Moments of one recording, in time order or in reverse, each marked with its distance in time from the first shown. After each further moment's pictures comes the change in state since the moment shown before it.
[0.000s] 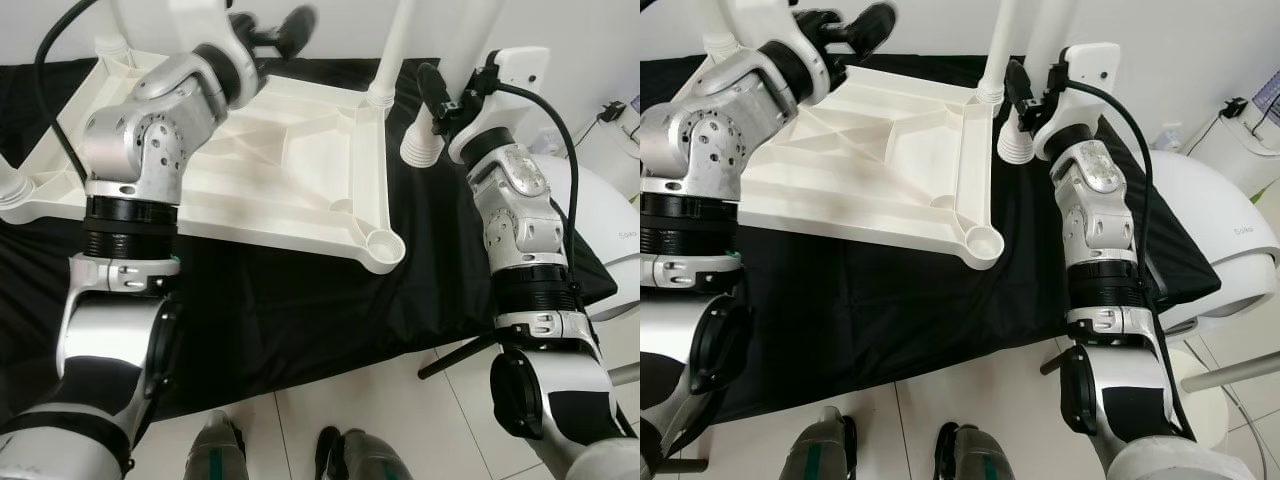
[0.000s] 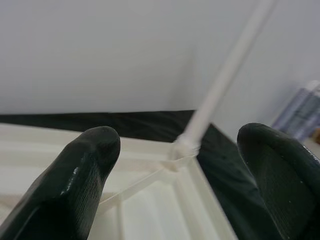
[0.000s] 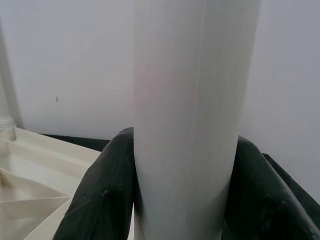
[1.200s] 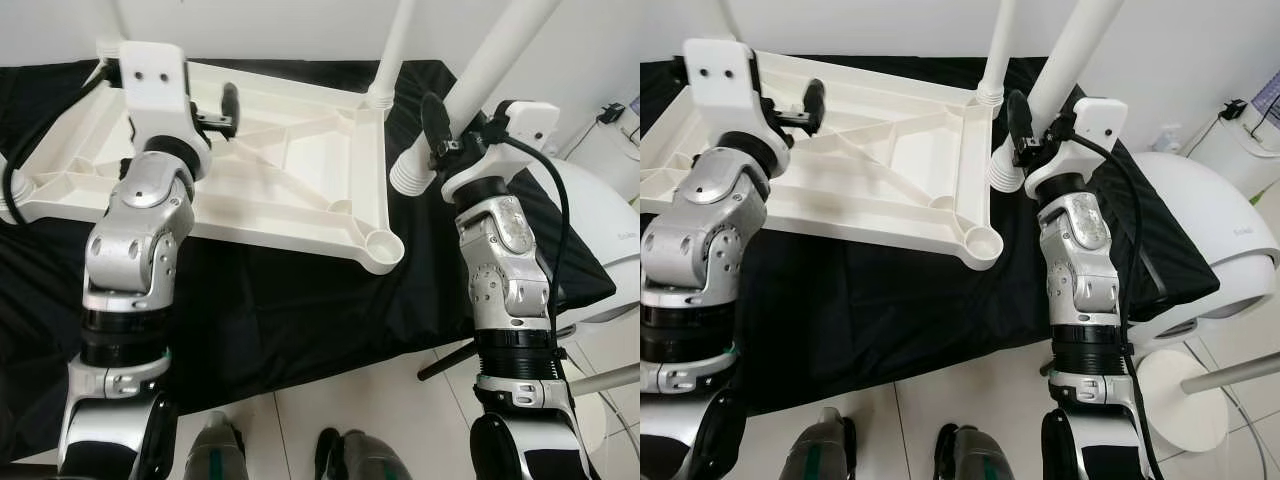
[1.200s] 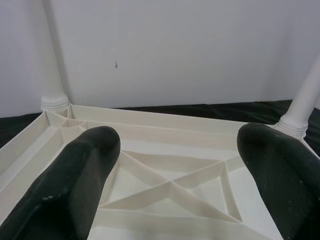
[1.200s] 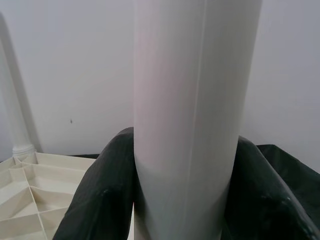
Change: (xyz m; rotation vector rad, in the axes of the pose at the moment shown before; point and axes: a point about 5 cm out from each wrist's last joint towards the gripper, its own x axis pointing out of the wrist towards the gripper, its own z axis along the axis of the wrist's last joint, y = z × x) left arm -0.063 0.016 -0.041 0.270 -0.062 0.326; right arm -0.046 0.024 -0.004 0.139 -0.086 -0.039
